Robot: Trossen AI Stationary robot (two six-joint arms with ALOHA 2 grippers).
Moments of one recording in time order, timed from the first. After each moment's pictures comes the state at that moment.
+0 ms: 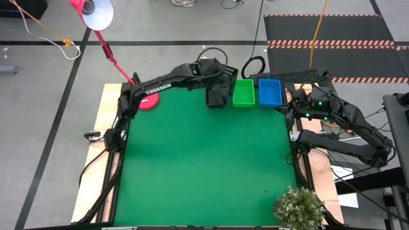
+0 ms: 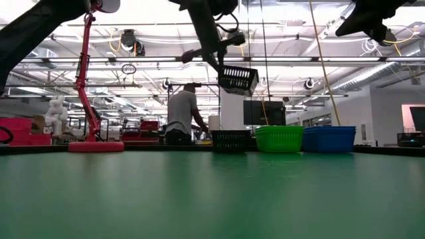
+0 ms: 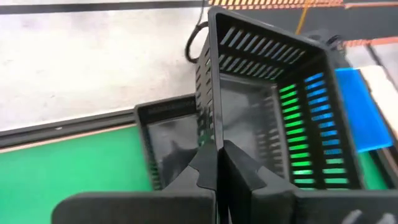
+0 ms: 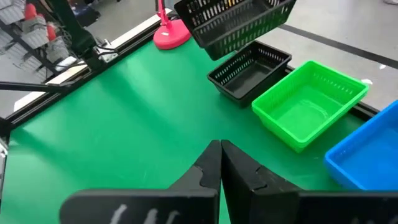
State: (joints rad) left arm 0.37 2.13 2.23 -0.99 -0.42 -0.86; right arm -0.52 0.52 0.89 -0.90 -0.10 0.30
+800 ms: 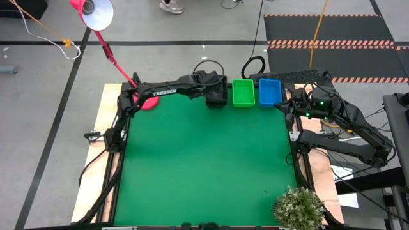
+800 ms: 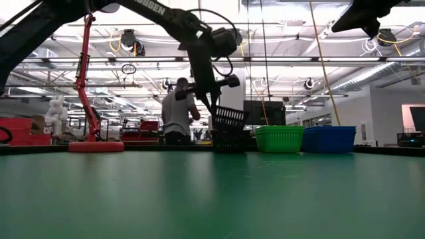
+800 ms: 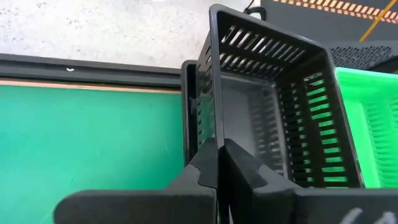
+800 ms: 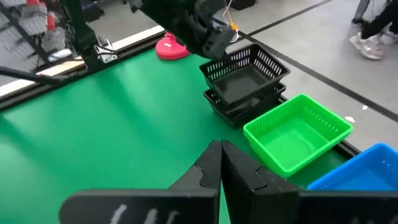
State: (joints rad) left arm 0.41 2.13 1.86 -0.74 -0.45 -1.08; right arm -0.52 0.52 0.89 -0.84 -0.08 0.15
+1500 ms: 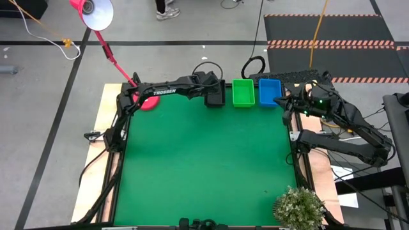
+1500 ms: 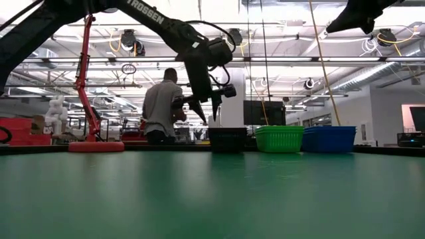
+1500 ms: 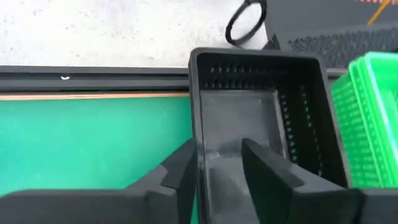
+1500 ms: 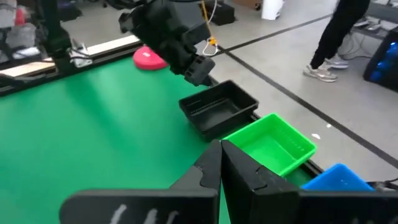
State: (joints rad) left arm 0.45 2.13 1.75 -0.62 -0.41 -0.98; right arm -0.52 0.54 0.89 -0.78 0.02 0.06
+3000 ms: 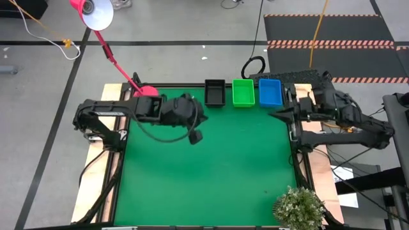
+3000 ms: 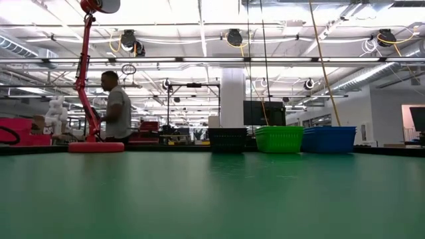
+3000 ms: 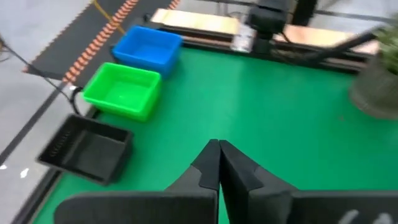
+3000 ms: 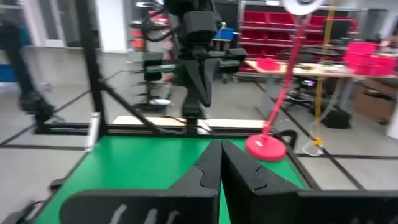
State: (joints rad) left arm -0.05 1.60 1.76 -0.80 -0.28 -0.17; right arm -0.16 0.55 0.89 -0.41 -0.15 -0.04
